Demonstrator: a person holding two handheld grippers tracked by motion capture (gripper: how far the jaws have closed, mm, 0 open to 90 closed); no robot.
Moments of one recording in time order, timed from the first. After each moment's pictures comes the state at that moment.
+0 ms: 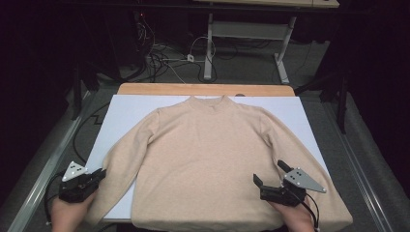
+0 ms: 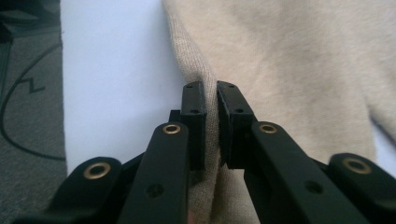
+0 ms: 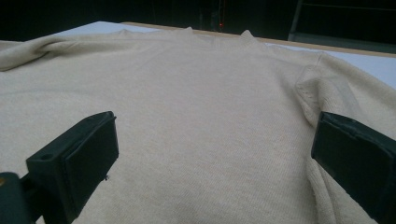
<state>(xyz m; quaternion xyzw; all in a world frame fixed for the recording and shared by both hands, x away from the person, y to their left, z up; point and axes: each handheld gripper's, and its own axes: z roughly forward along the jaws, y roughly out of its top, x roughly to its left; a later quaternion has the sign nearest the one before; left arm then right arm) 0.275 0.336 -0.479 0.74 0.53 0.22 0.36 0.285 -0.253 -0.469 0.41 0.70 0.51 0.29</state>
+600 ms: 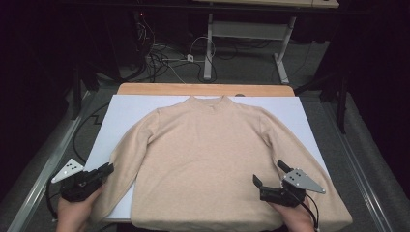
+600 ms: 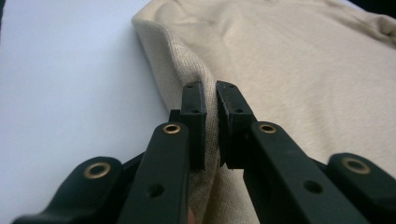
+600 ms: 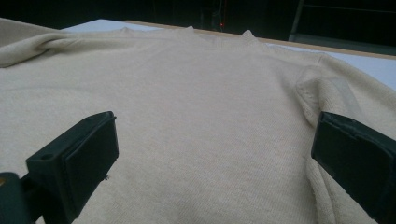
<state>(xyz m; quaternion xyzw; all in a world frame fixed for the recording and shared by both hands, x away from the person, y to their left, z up) 0.269 0.321 -0.458 0.70 0.50 0.18 0.48 0.284 -0.252 -0.469 0.40 0.70 0.51 0.30</state>
